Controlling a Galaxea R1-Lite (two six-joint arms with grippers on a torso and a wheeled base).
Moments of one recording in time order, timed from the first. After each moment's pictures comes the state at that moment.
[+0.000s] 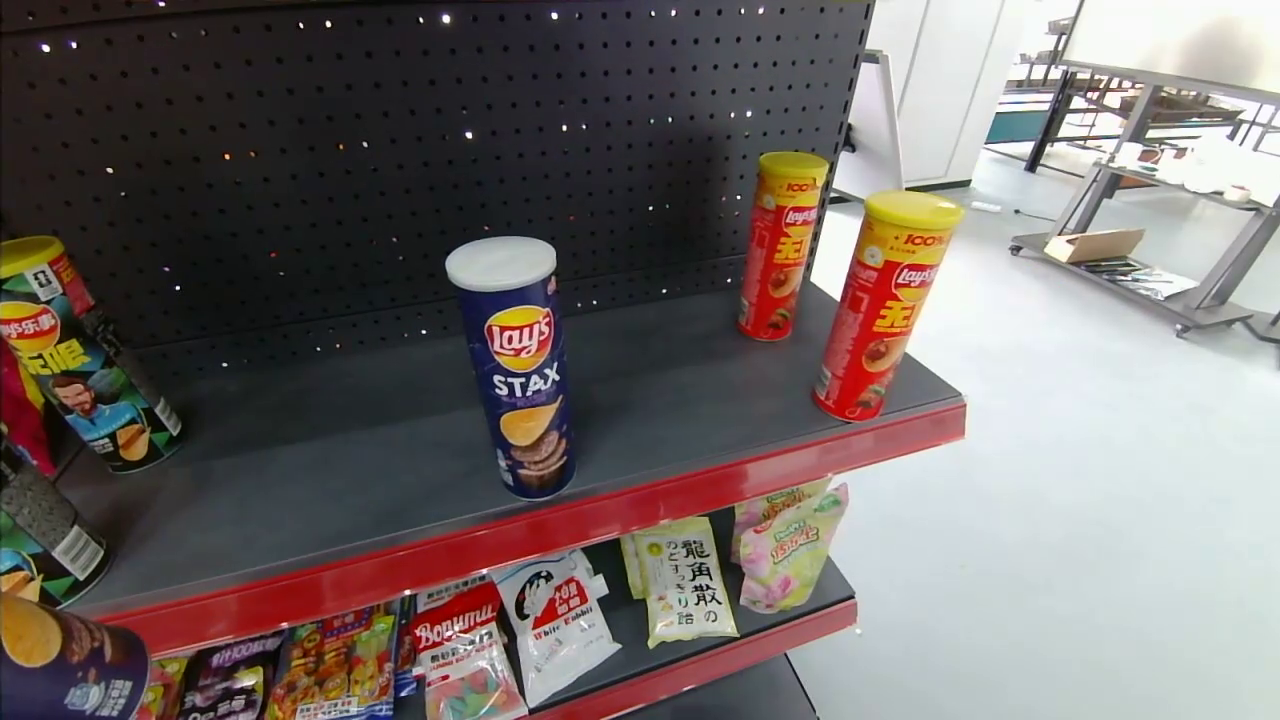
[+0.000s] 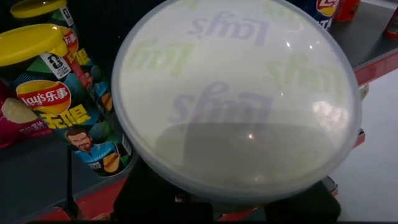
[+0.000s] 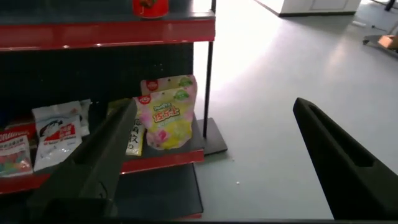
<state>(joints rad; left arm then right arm) -0.11 0.44 -0.59 0.20 -0.03 0.13 0.00 0.00 -0.01 -0.03 0.10 -0.08</state>
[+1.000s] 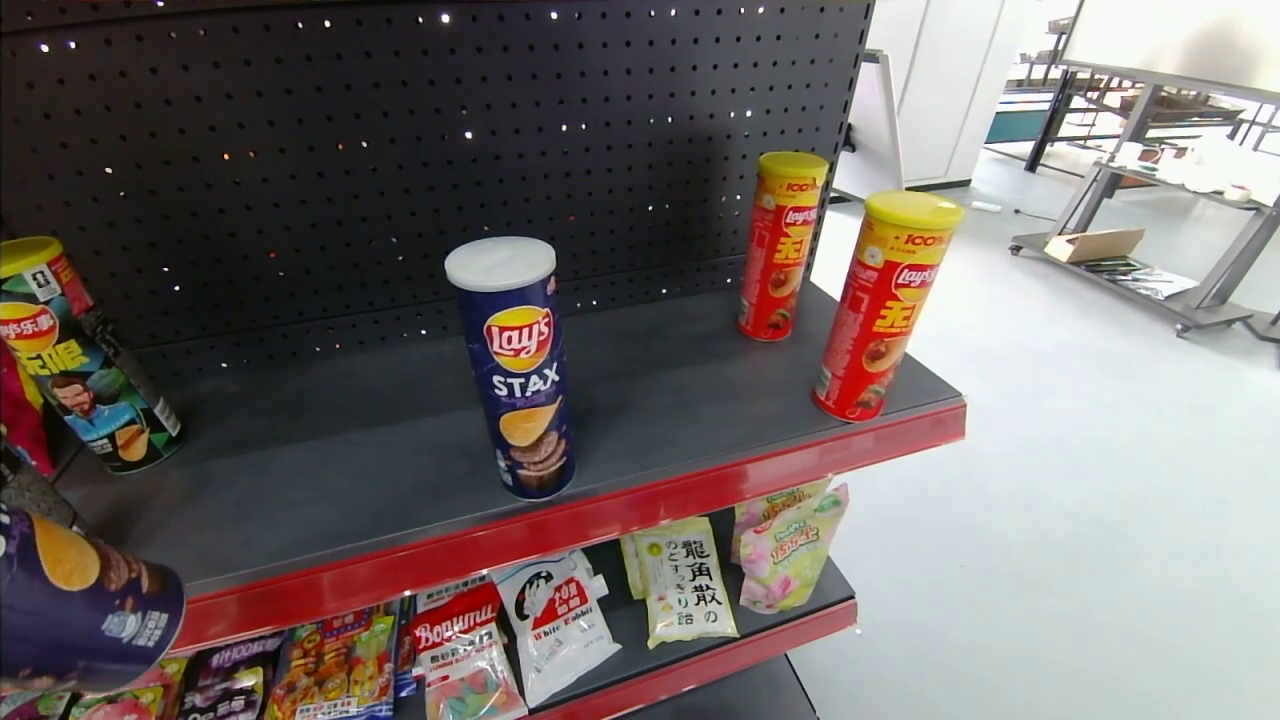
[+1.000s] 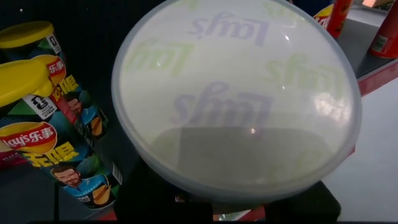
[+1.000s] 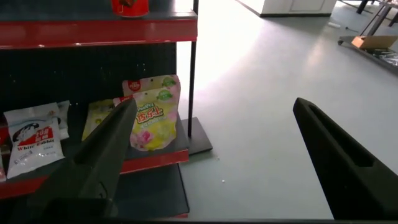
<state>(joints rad) -0.11 0.55 -0.61 0.07 -0.07 0.11 0.00 0.00 -0.01 -0.03 0.00 -0.10</state>
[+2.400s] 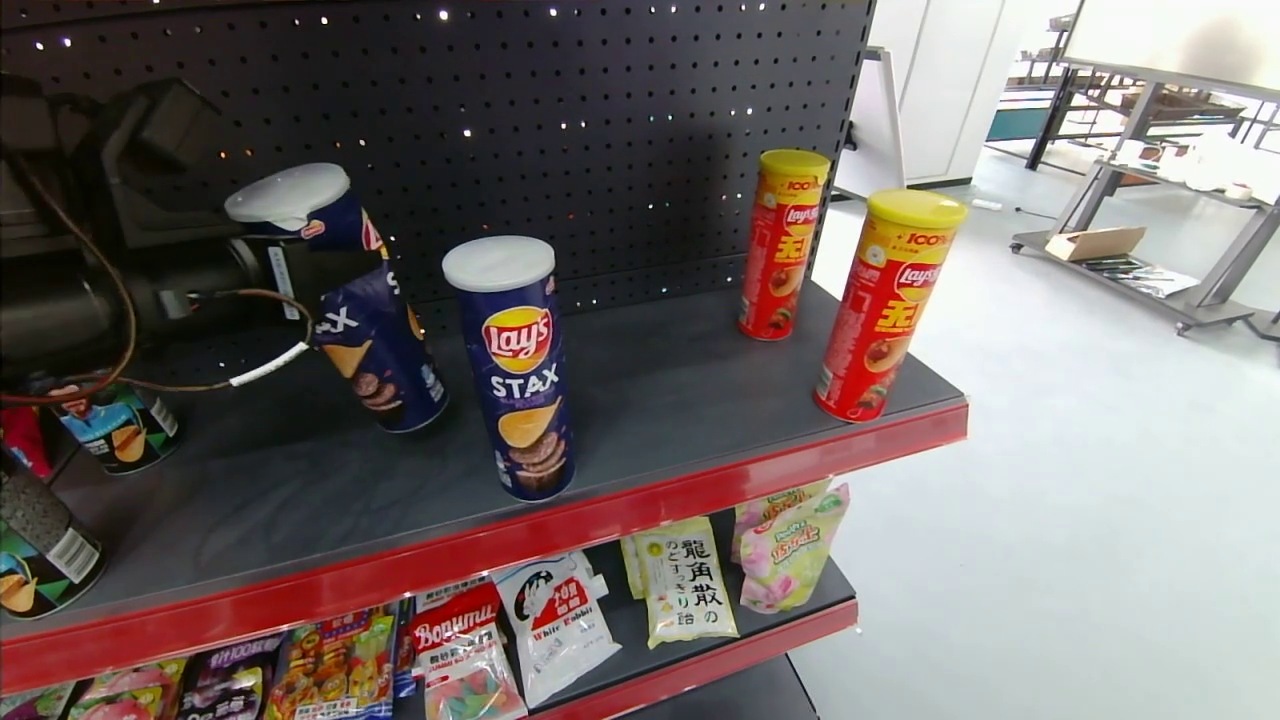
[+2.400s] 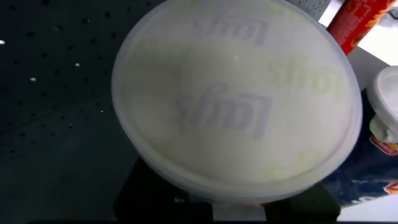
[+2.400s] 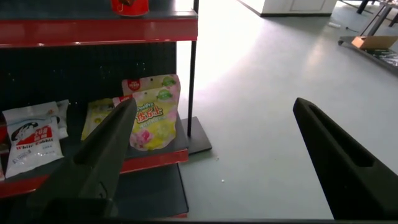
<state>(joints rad) -0.16 1.48 -1.00 -0.29 -0.17 -0.04 0.00 0.00 -0.01 -0.03 0.00 -0.11</state>
